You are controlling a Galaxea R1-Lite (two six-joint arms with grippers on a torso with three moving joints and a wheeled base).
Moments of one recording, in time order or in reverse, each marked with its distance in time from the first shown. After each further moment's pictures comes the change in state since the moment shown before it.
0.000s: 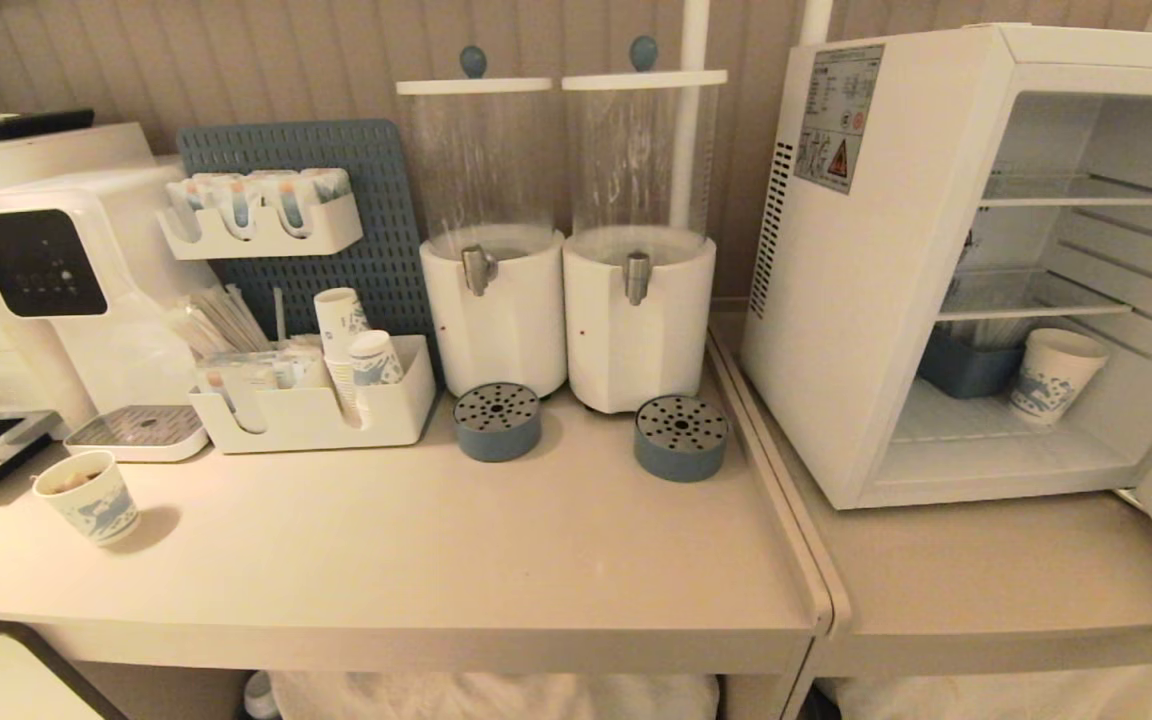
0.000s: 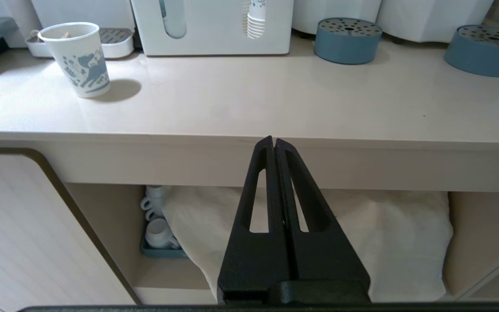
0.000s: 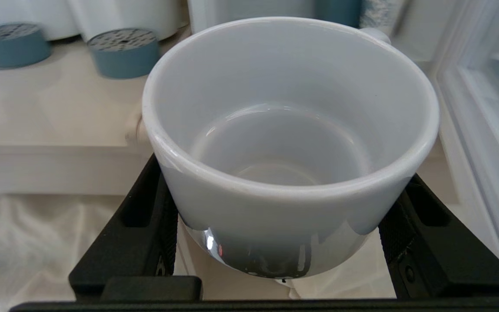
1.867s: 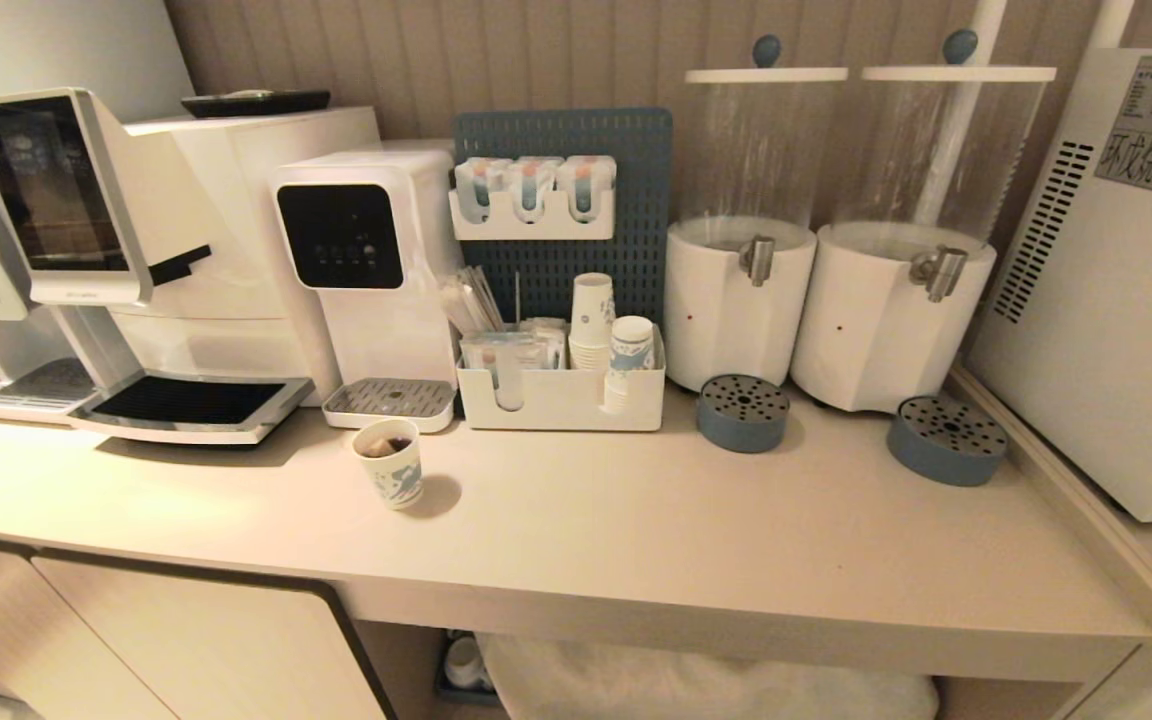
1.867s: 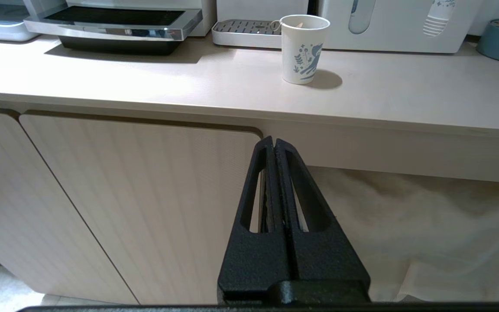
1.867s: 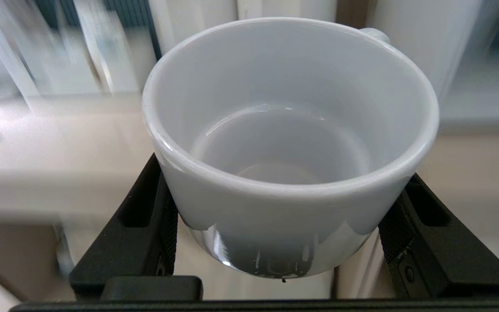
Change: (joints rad) left arm 0.000 0.000 0.001 -0.001 0.000 -0.001; right arm 0.000 0.005 -0.178 0.043 -0.011 0.071
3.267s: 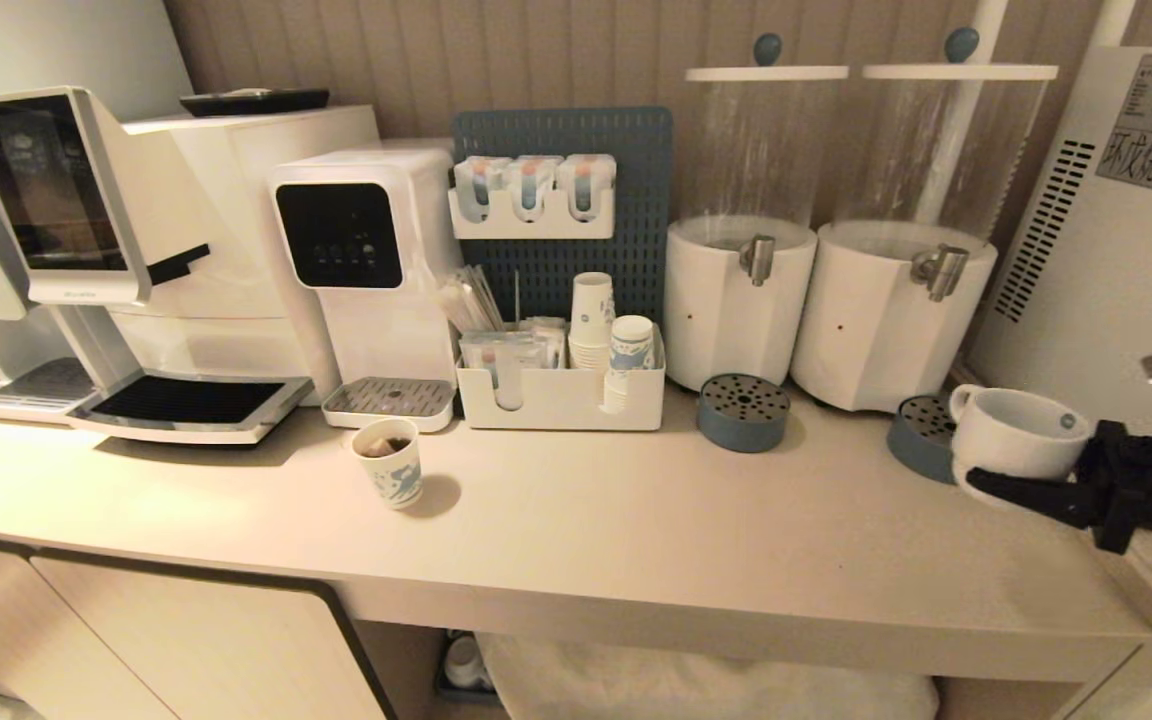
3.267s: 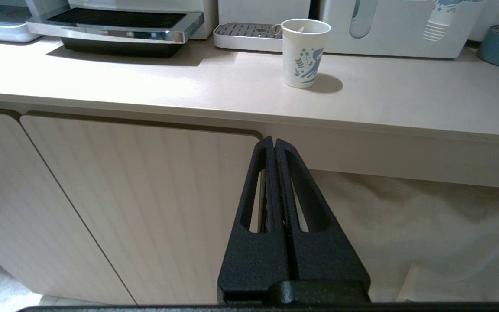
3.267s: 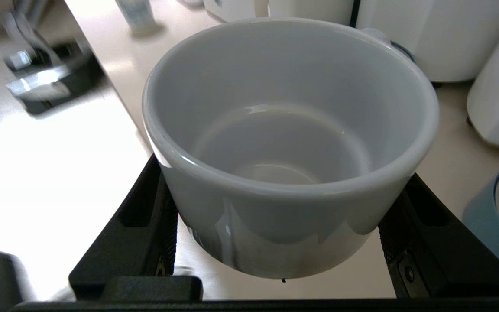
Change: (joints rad) left arm 0.000 0.000 0.001 -0.010 0.002 -0.009; right arm -0.334 1.737 -0.386 -0.743 1.185 -0.467
